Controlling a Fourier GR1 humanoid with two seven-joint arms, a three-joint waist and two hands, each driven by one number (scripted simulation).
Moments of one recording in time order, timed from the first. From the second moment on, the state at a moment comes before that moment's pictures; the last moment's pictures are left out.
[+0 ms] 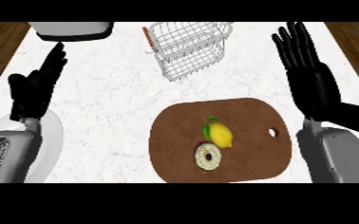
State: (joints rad) left arm -0.29 0.42 0.02 -1.34 0.04 0.07 0.08; right arm -0.34 -0.20 -0.01 -1.58 -0.23 0.11 -0.21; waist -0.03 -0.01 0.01
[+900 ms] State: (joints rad) left arm -0.26 0.16 -0.13 -1.46 0.00 0.19 0.02; right arm -0.52 -0.30 0.09 -1.13 -0.90 0.93 0.12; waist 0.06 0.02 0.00
